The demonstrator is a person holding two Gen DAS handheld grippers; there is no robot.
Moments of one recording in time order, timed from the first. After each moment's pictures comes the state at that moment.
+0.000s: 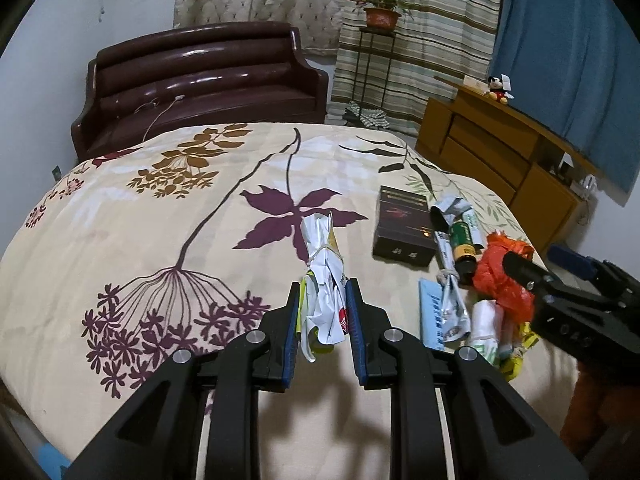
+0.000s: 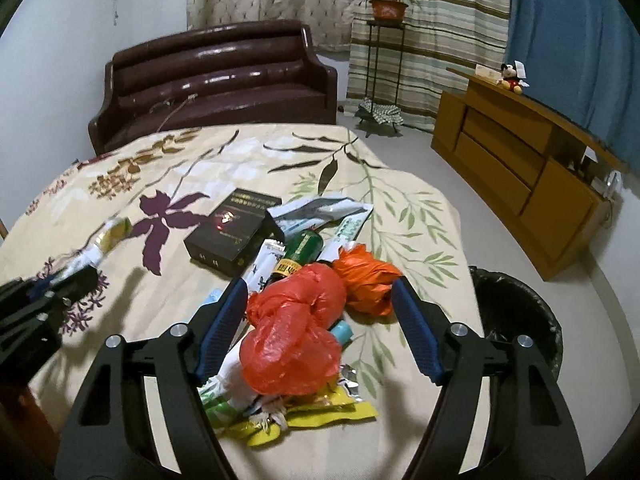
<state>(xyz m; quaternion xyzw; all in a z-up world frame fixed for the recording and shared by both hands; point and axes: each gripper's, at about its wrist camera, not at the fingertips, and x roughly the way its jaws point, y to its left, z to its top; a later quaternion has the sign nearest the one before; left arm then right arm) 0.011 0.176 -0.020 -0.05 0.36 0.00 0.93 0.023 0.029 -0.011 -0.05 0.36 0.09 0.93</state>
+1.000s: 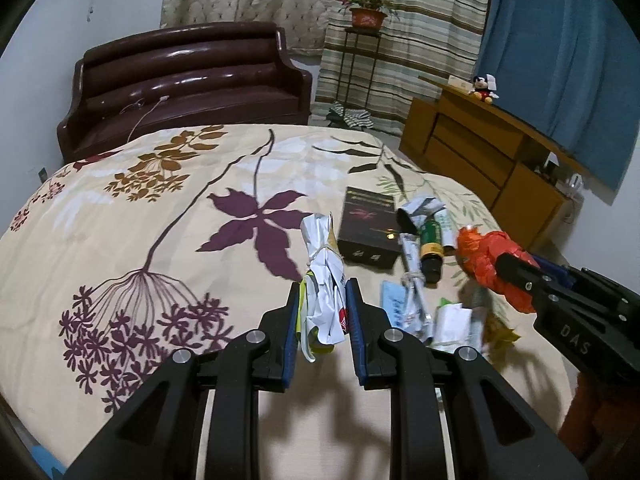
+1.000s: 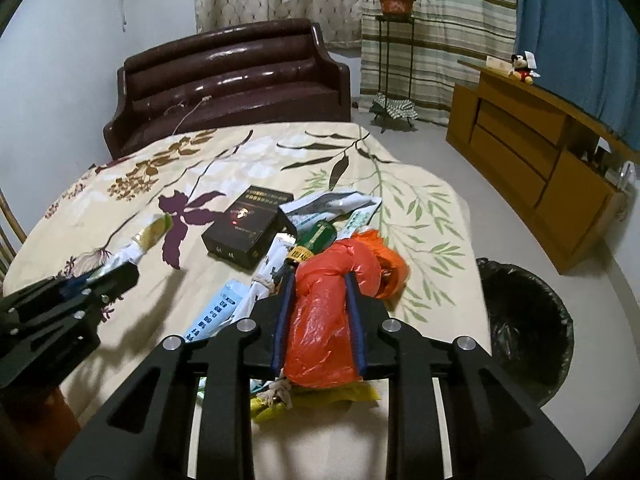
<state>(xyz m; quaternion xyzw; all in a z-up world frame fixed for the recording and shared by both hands) 0.014 0.146 -0.015 -0.06 0.36 -0.03 0.93 0.009 0.013 0.000 -0.02 0.36 0.12 0.93</state>
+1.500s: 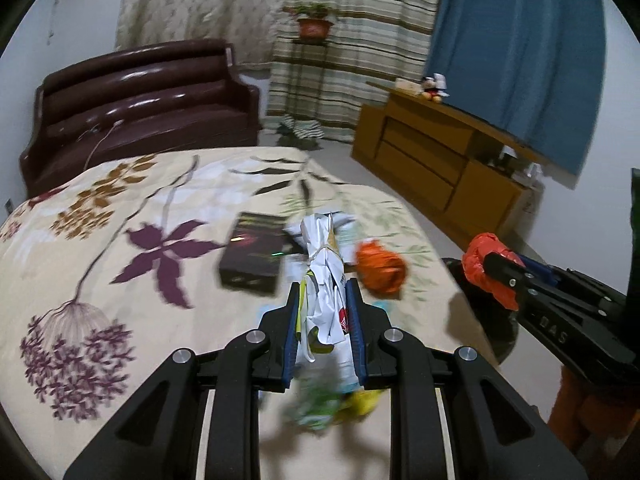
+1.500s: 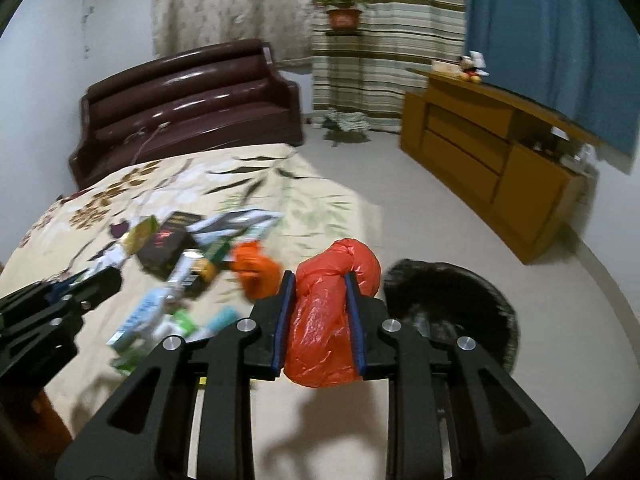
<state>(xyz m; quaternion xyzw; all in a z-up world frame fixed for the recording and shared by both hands) 0.015 0.060 0.006 -0.04 0.33 -0.11 0.94 -0.003 -0.077 0.012 0.00 0.33 0.04 0.94</state>
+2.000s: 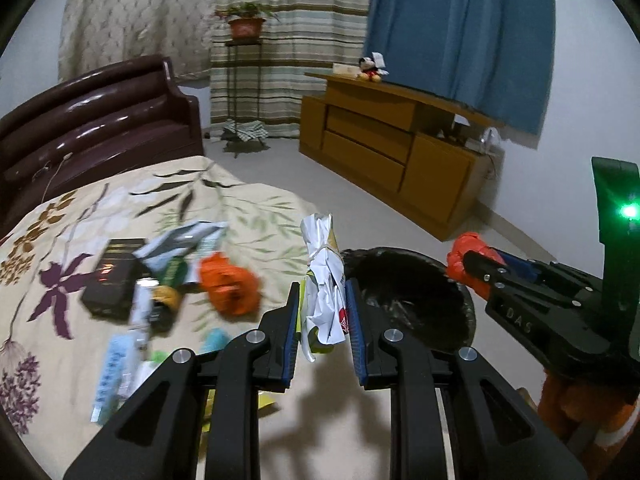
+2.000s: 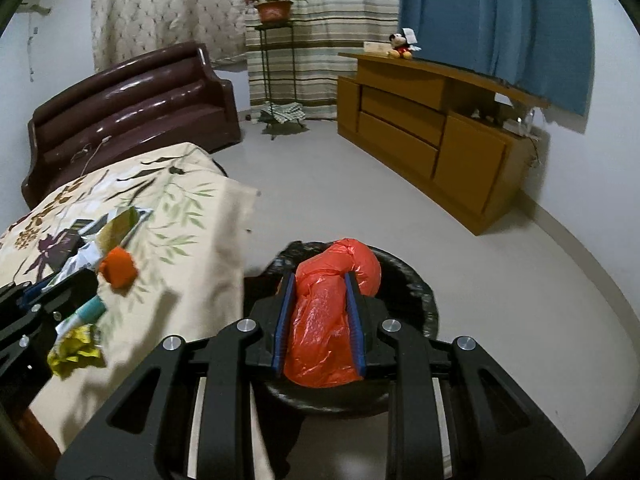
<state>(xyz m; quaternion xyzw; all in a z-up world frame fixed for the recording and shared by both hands) 0.038 -0.062 -0.010 0.02 0.33 -0.18 0.92 0.004 -0.188 -0.017 0.03 0.35 -0.05 0.94</state>
